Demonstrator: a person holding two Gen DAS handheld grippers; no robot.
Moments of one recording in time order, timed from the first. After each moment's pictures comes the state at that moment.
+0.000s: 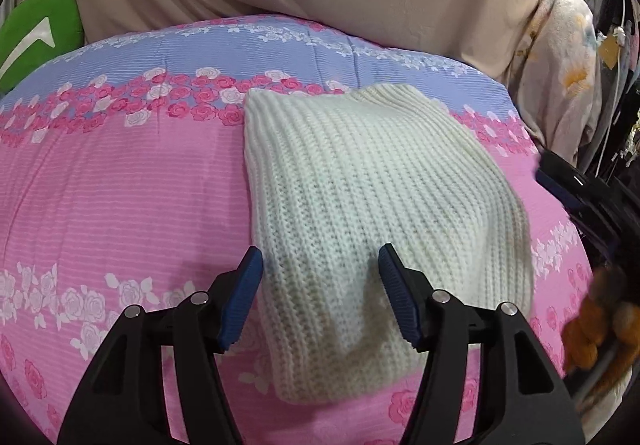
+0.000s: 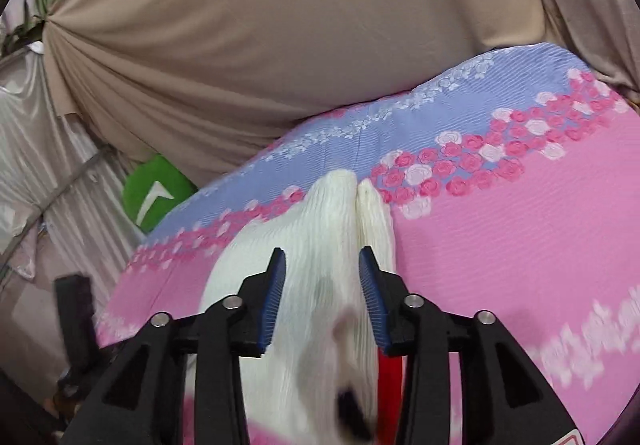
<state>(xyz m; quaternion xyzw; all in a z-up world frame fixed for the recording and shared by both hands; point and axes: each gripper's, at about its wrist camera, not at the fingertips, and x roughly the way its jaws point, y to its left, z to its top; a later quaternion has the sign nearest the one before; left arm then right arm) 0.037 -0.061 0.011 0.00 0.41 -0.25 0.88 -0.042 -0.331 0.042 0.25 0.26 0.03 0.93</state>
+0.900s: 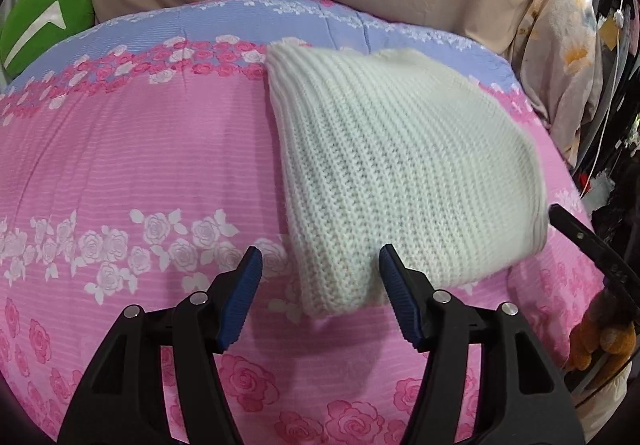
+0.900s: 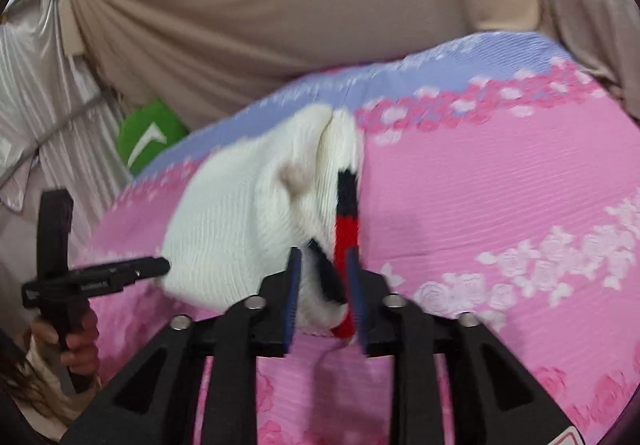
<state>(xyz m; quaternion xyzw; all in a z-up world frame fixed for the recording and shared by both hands) 0.009 -0.028 -0.003 0.00 0.43 -0.24 0.87 -0.102 -0.334 0.003 0.21 0.29 0.04 0.93</state>
